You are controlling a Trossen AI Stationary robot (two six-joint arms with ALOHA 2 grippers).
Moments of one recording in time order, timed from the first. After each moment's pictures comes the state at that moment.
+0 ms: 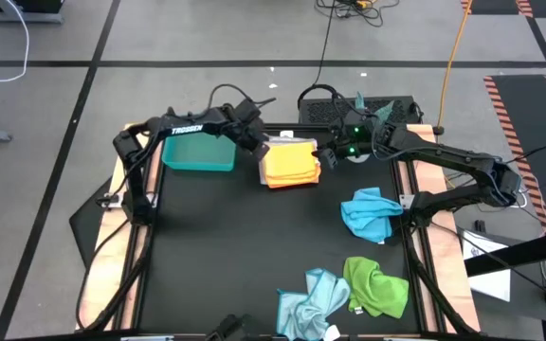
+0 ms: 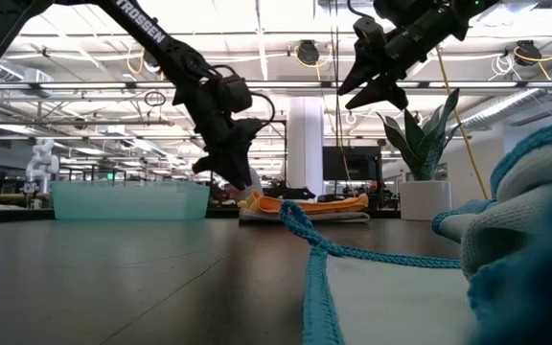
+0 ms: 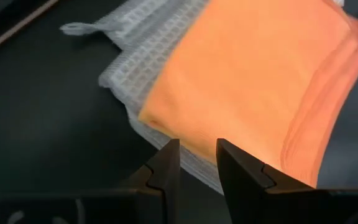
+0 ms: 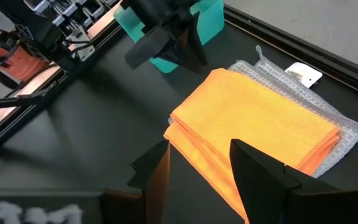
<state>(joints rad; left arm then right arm) 0.64 1.91 1.36 -0.53 0.31 -0.22 -0.50 1.23 0.96 -0.36 -0.21 0.39</state>
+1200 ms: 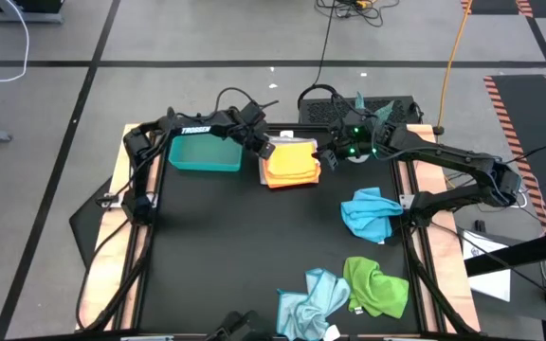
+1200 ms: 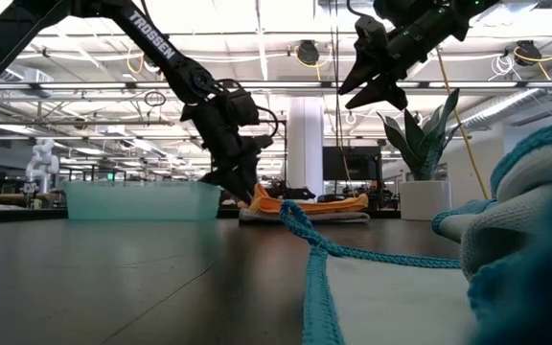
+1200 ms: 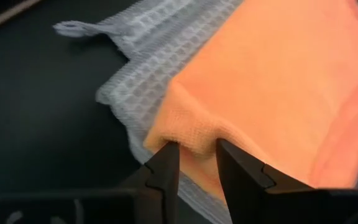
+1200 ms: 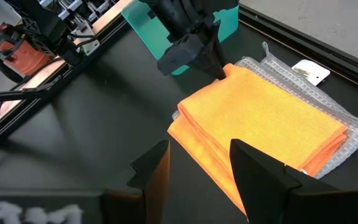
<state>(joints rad) 0.64 2.00 1.37 -0.44 0.29 -0.32 -0.50 1.23 0.96 -0.37 -0.24 0.38</state>
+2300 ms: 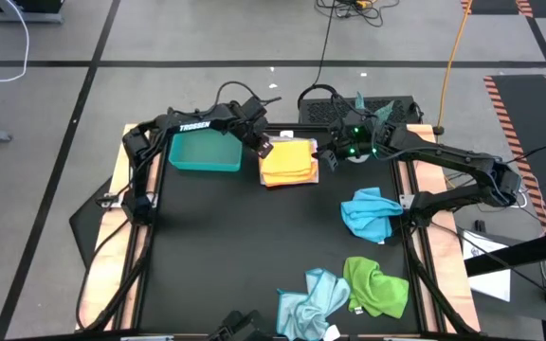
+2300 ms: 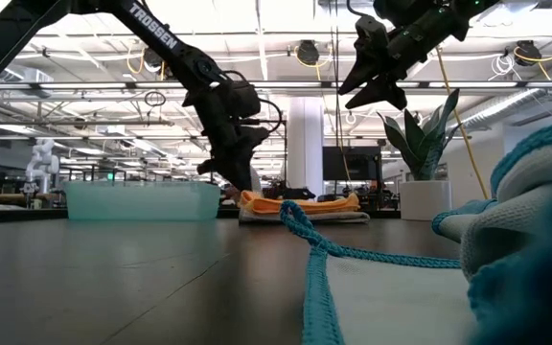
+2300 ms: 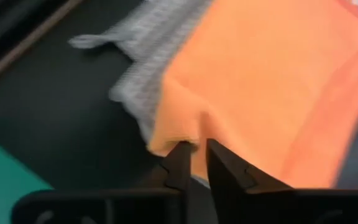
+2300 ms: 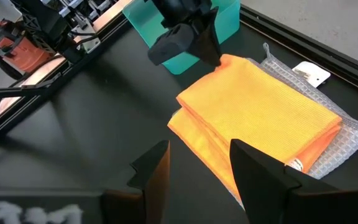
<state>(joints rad) 0.63 1.99 1.48 -0.63 0.26 -0.19 -0.50 1.23 0.96 -0.37 -0.24 0.36</state>
